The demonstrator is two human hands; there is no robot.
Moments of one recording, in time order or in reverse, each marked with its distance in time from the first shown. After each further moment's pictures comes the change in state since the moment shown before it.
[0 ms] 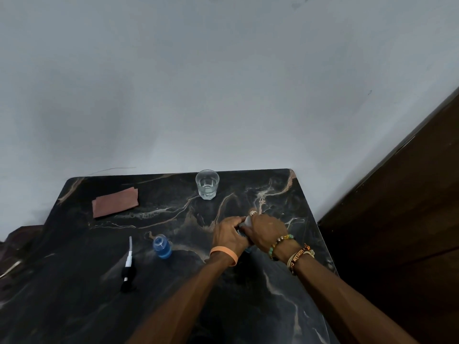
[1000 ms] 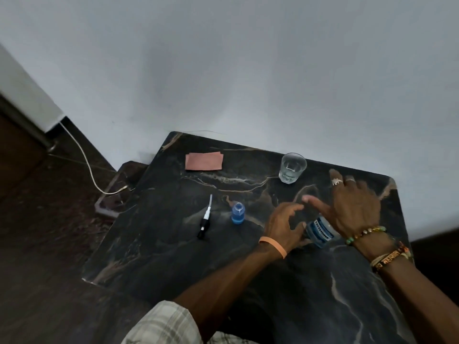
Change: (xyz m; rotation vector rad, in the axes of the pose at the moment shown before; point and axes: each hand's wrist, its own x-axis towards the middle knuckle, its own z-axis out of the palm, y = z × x) left_hand -0.039 -0.034 -0.050 -0.117 0.178 0.012; right_hand 0.015 -0.050 -0.036 -0.327 0.399 -0.132
